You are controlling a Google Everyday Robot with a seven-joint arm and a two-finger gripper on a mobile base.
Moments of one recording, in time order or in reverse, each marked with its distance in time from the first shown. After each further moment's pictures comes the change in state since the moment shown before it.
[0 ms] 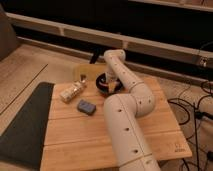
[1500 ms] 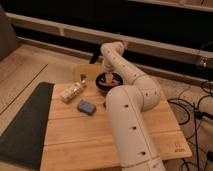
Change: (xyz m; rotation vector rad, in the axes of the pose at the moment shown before) arm -0.024 -0.045 -0.053 0.202 0.019 -0.122
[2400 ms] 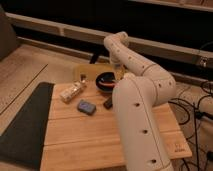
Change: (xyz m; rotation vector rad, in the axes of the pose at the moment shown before) arm 0.047 0.032 -0.084 -0.044 0.204 0.192
